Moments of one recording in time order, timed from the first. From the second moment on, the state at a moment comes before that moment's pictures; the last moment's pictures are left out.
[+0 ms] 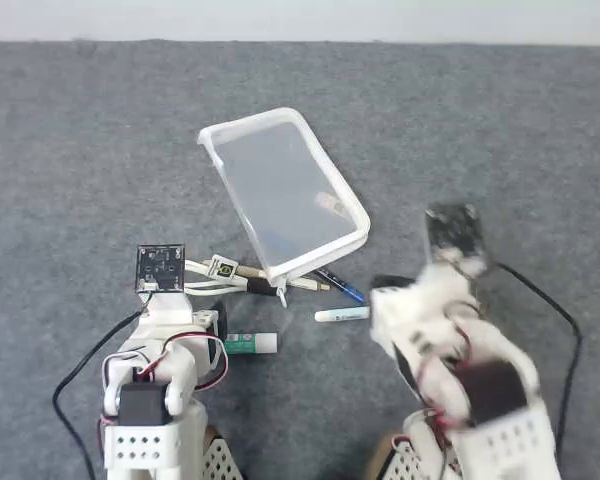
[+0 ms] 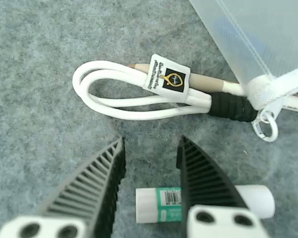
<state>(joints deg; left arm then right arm) -6.7 -103.3 97.2 72.2 6.9 -24.2 -71.8 54.0 73.6 -13.8</state>
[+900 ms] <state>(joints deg) -6.7 -103.3 97.2 72.2 6.9 -36.3 -13.1 46.9 34.5 -18.6</state>
